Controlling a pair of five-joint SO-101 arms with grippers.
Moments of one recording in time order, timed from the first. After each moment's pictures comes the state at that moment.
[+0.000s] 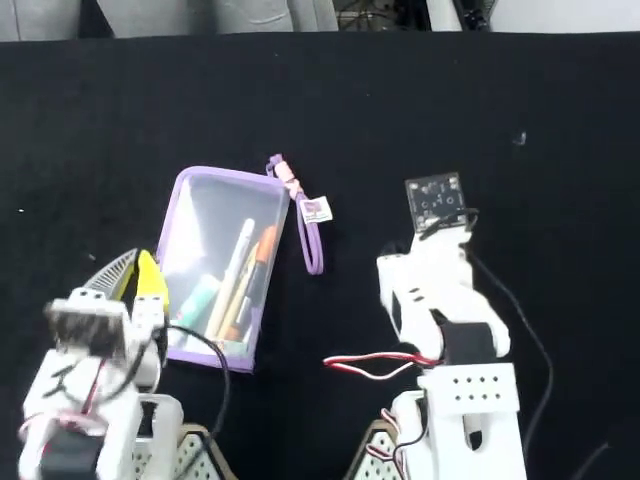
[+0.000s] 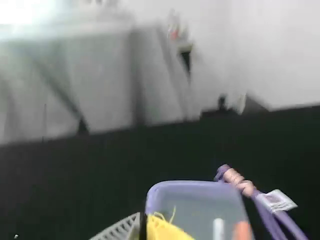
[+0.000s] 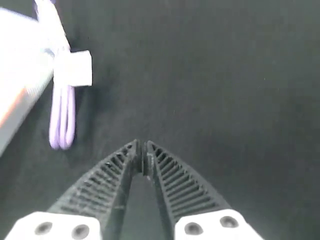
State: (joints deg) left arm -4.6 -104.8 60.8 73.3 -7.9; right arm -2.5 -68.3 70.8 52.6 6.1
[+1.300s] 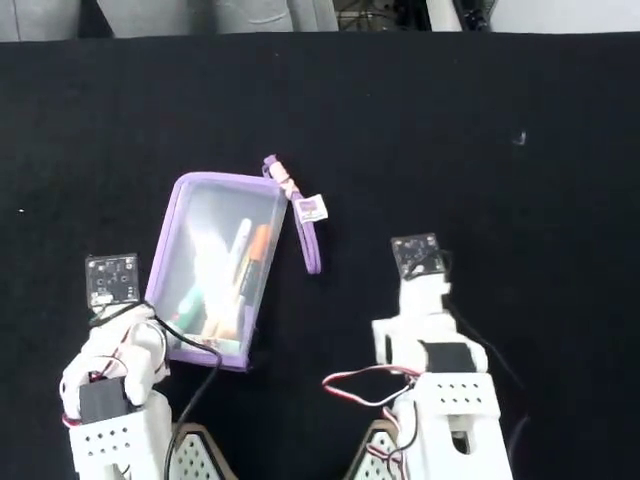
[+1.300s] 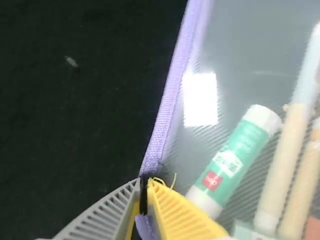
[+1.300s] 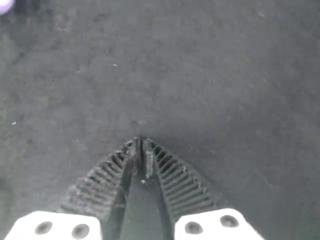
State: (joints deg) left arm -20.0 -104.8 96.0 72.1 -7.3; right arm 0.2 -69.1 92.8 52.8 5.9
